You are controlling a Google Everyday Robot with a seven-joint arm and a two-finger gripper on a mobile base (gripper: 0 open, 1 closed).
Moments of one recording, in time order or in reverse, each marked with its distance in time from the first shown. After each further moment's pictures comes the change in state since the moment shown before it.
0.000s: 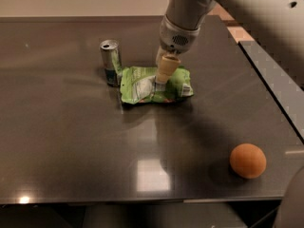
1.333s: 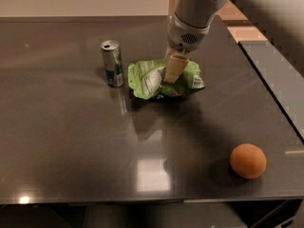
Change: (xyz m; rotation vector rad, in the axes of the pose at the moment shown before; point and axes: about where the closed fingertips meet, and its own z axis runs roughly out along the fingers) arm 0.019 0.006 -0.016 0.019 0.024 0.017
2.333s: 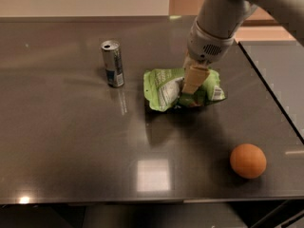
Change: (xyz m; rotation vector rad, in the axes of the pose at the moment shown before) arm 0.045 0.041 -0.017 0.019 0.042 0.045
